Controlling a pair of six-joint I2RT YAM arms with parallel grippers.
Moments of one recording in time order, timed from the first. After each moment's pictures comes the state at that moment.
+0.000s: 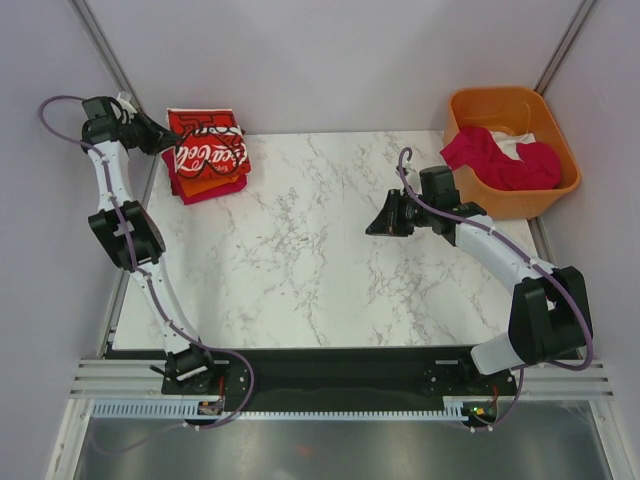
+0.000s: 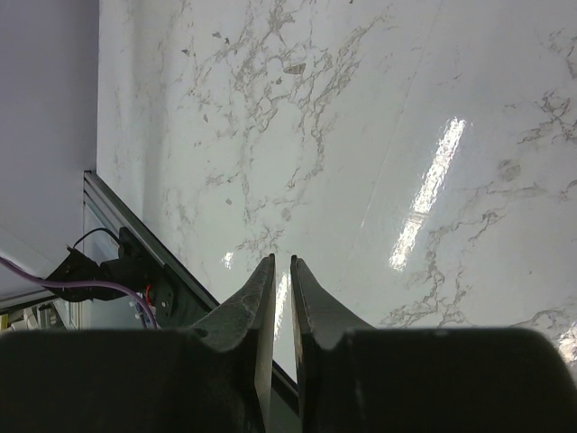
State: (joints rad) left arm 0.41 2.42 2.46 -0.75 0.74 -0.47; right arm 0.30 1.47 1.03 -0.30 -0.61 0.49
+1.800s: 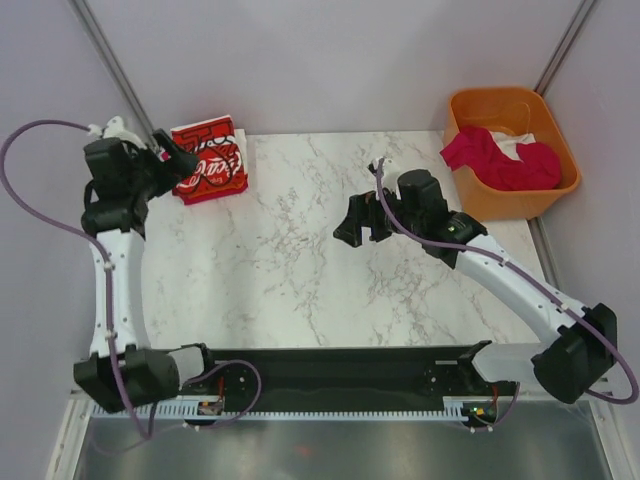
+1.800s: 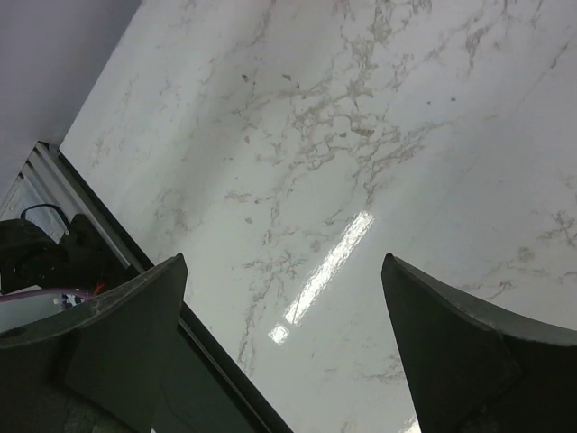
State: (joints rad) left arm 0.31 1.27 1.39 -0.58 0.28 -0.44; right arm 0.58 1.30 1.11 -0.34 -0.33 0.35
